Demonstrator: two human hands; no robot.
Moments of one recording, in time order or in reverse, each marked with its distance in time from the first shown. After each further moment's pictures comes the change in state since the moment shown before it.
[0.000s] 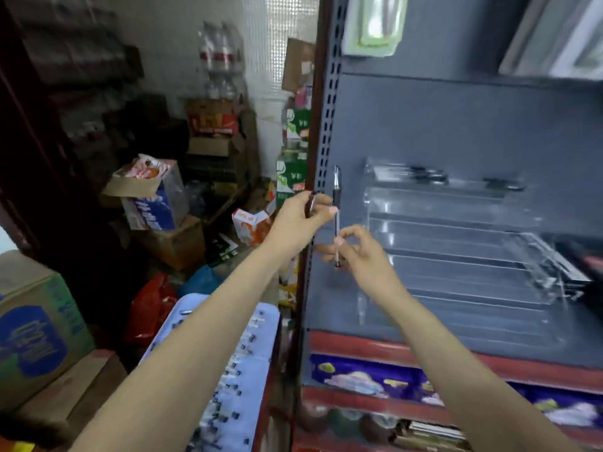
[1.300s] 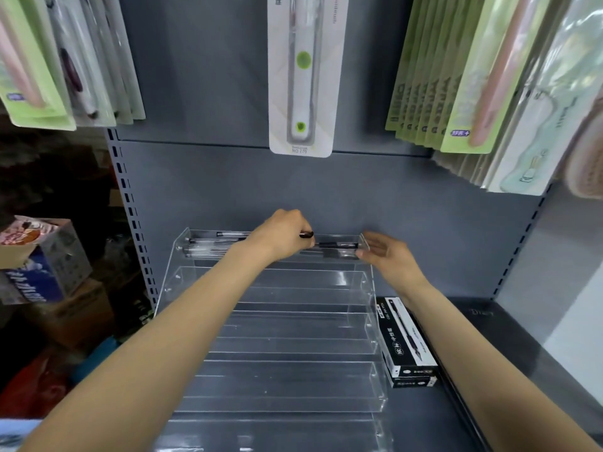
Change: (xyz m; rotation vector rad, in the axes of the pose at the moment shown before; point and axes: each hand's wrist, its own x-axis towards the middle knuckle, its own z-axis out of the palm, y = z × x) left_hand 0.177 0.111 0.254 0.700 -0.371 0.182; right_hand 0.094 0.036 -0.373 -0.215 0.281 0.073
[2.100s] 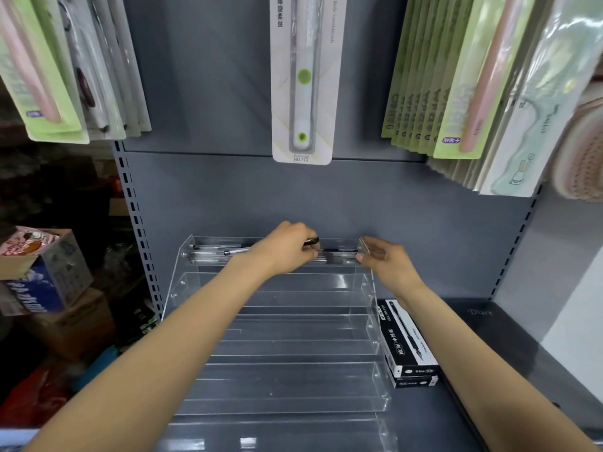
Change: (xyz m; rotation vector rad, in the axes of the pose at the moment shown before) left_hand -0.016 0.008 0.002 0.049 0.025 0.117; right_hand -0.005 -0.003 0.004 -0.008 0.042 -0.001
